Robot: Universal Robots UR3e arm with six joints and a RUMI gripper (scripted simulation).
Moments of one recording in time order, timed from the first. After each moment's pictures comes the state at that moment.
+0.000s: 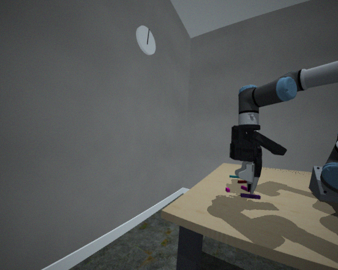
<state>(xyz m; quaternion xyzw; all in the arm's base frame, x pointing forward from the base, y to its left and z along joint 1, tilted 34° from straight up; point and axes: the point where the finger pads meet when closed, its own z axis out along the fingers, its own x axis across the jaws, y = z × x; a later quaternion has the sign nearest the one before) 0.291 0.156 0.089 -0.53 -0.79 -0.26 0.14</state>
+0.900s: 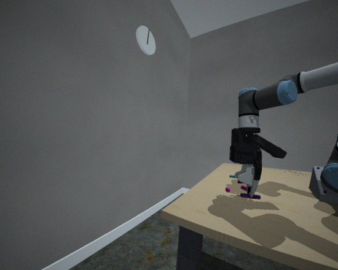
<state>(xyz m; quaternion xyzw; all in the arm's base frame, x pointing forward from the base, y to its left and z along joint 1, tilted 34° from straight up) 0.292 0.161 0.082 -0.53 -0.79 -0.26 0.14</state>
